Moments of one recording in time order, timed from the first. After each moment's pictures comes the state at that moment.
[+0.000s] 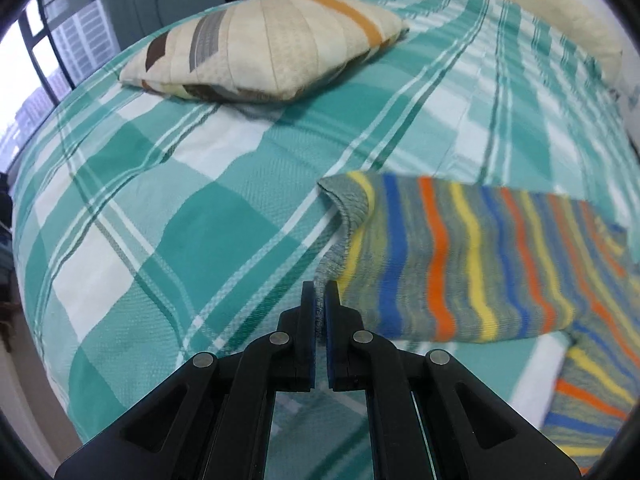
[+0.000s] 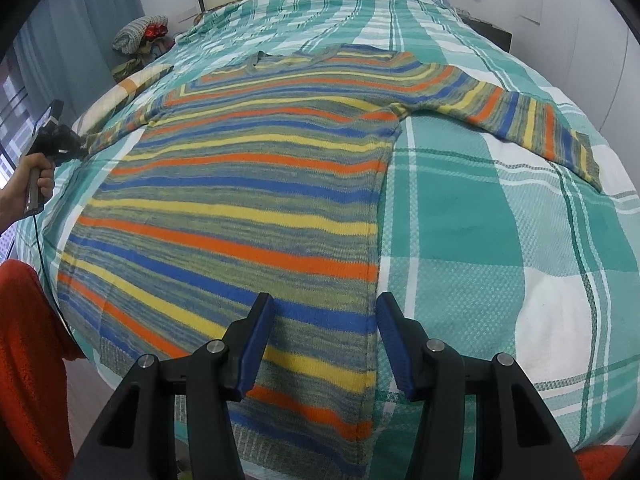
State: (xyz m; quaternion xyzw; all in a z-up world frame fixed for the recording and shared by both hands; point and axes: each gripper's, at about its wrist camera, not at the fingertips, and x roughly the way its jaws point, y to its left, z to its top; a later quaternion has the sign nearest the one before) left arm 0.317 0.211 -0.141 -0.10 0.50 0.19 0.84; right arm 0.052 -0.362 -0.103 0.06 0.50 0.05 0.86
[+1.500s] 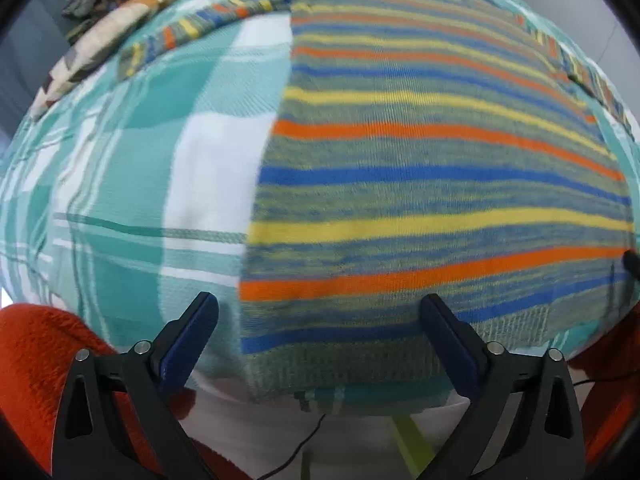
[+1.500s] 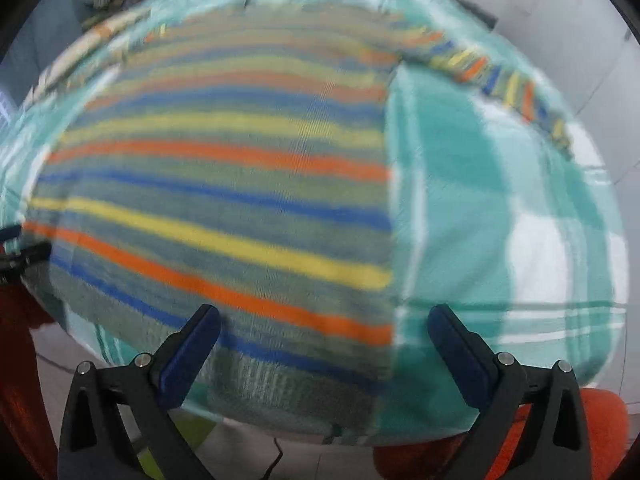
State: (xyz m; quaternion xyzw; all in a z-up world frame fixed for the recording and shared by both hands) left arm 0.073 0.016 -0.158 0.07 0.56 -0.03 0.83; right arm 0.017 -0.324 -0.104 -0.01 0.54 -0.02 0.84
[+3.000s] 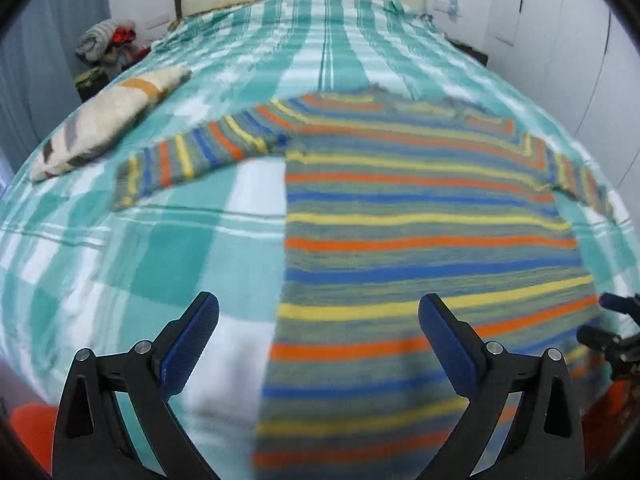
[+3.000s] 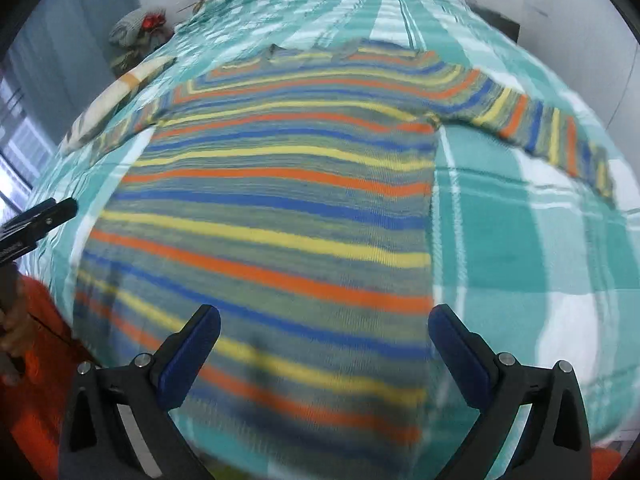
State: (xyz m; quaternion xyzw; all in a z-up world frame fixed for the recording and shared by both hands) left arm 0.137 -0.002 -0.119 0.05 0.45 -0.06 0.89; right arm 0.073 -0.330 -0.102 0.07 0.53 0.05 0.84
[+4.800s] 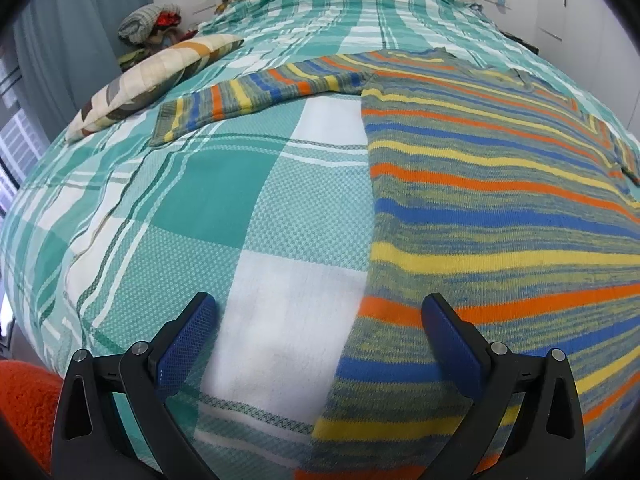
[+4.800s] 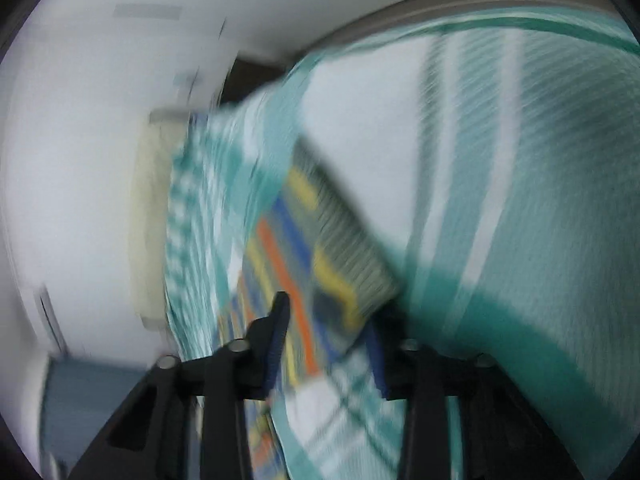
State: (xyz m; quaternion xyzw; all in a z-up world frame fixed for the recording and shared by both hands) left arm 0.141 0.038 -0.169 0.04 0.45 0.03 0.89; right arm 0.110 -0.666 -0.170 0.64 0.26 -0.15 0.71
